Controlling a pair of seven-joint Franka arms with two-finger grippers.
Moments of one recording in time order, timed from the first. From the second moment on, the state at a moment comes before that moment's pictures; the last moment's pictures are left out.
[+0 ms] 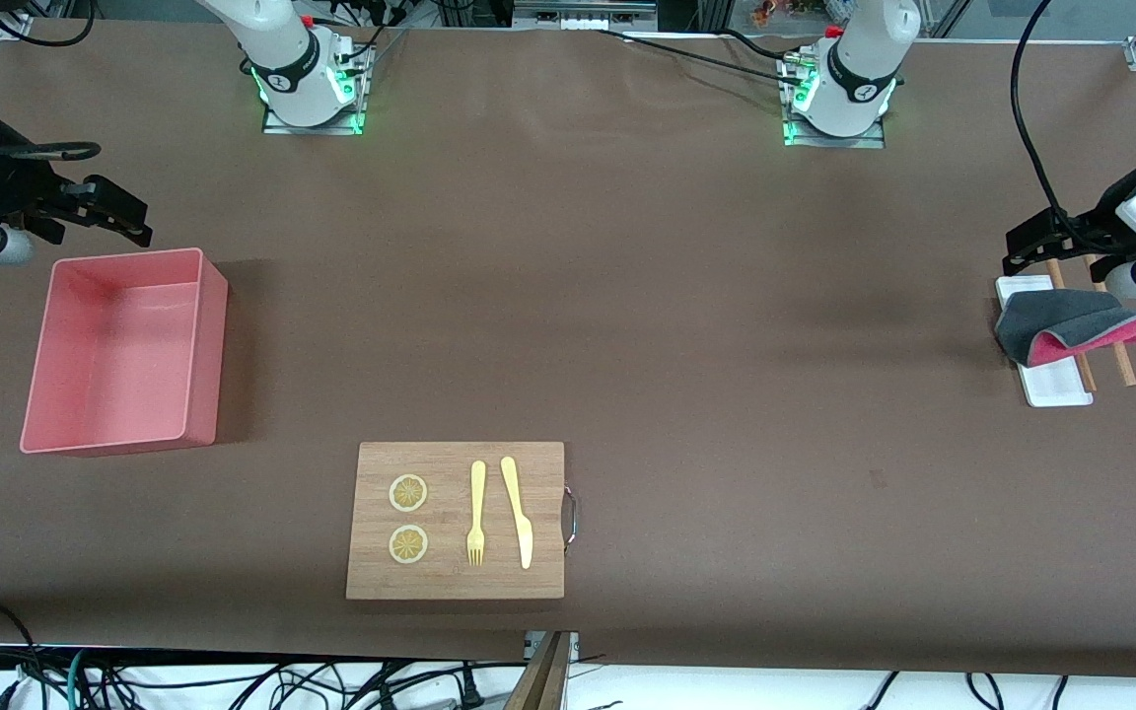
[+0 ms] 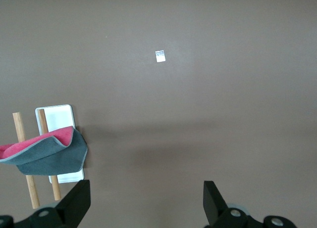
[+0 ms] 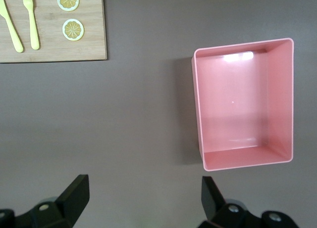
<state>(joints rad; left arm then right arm) -0.04 0.05 0.05 -1.59 0.00 1.60 0.05 0.16 0.03 -0.08 -1.55 0.00 1.54 0.10</state>
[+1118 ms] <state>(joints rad) -0.05 0.05 0.05 -1.59 0.00 1.56 0.05 0.16 0.03 -0.08 -1.55 0.00 1.54 0.10</state>
